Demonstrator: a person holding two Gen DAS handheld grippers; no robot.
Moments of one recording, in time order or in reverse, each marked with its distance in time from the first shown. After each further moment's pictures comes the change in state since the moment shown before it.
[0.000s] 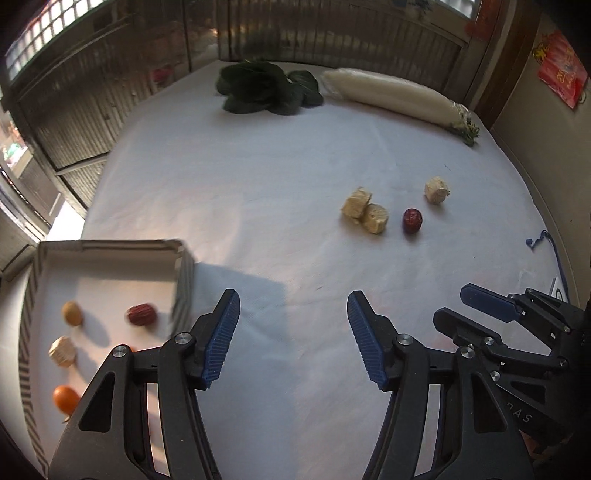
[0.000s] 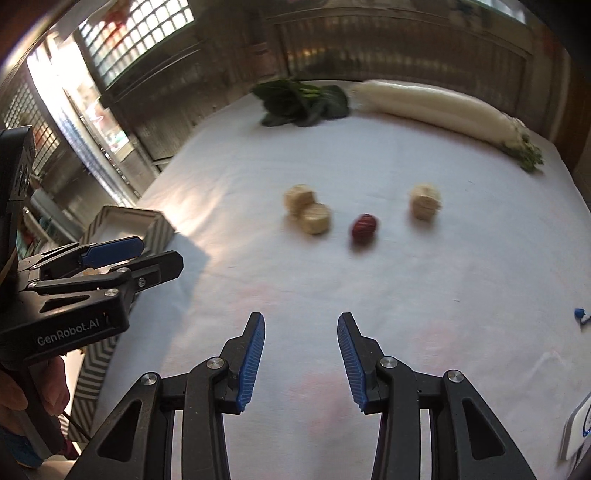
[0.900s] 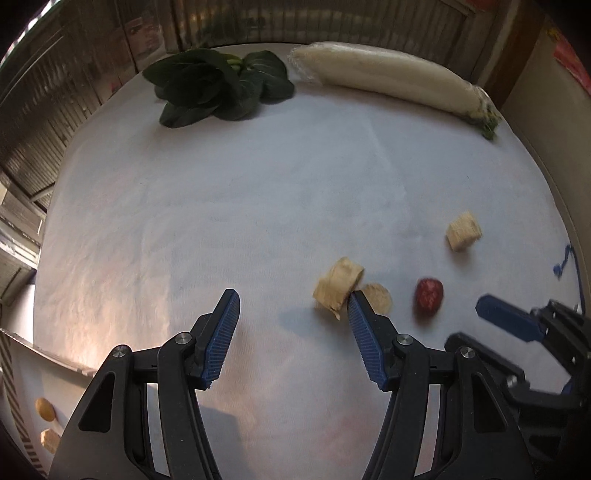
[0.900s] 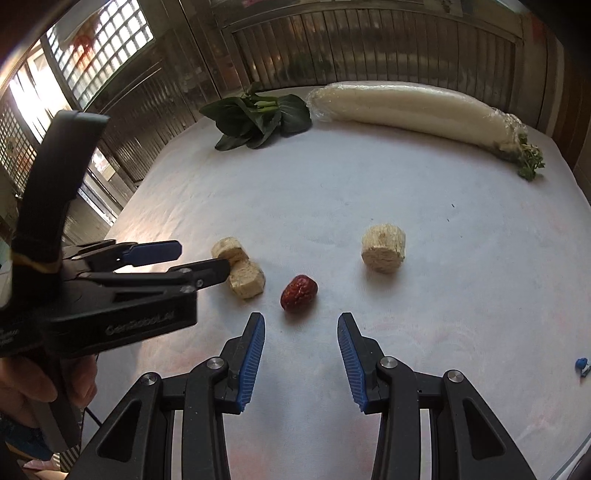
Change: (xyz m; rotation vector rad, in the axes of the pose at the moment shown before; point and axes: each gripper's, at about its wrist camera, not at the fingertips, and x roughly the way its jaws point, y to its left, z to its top) left arm 0.085 -0.028 0.079 0.061 0.077 0.008; right arm 0.032 -0.051 0.050 0.050 -0.019 0.000
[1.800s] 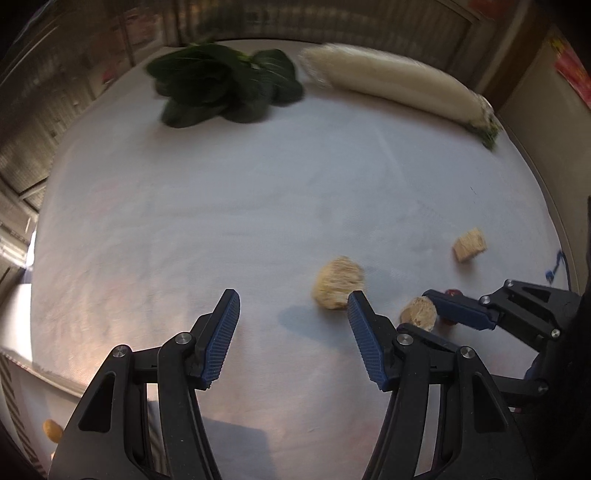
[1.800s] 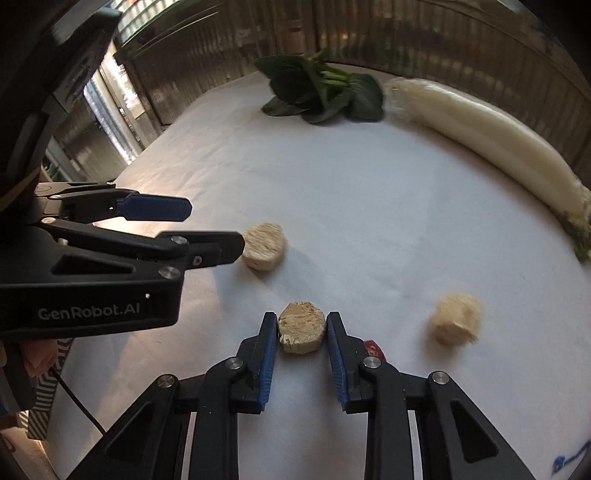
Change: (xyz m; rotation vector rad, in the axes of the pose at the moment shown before) left arm 0.004 0.013 0.010 0.025 0.035 -0.073; right arm 0.049 0.030 0.029 -0.243 0.104 0.016
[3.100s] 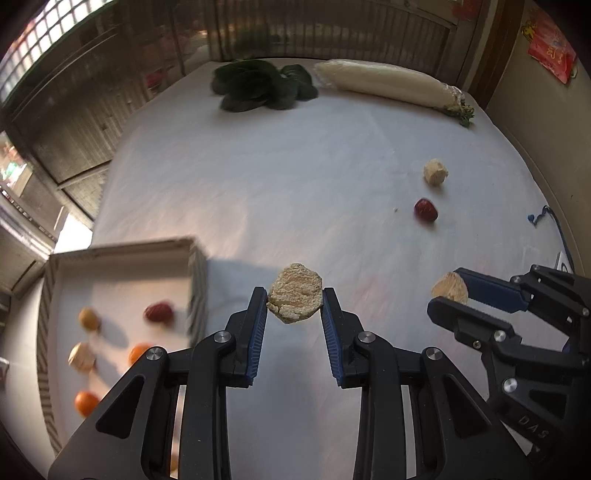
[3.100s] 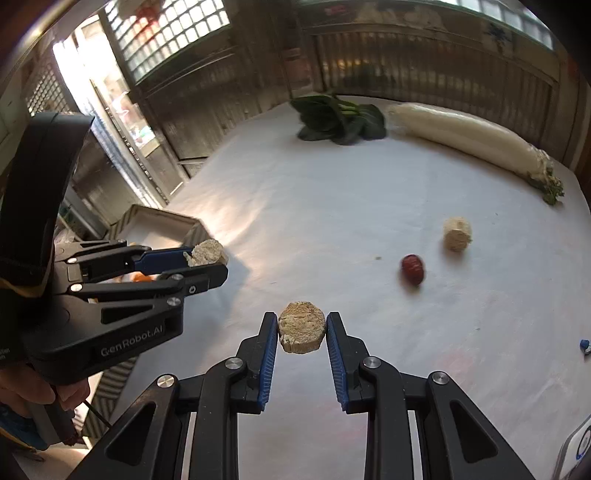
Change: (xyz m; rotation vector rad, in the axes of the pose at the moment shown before) left arm -0.094 0.007 -0.114 -0.017 -0.094 0.107; right arm -0.084 0.074 -0.064 0.104 -0.122 0.049
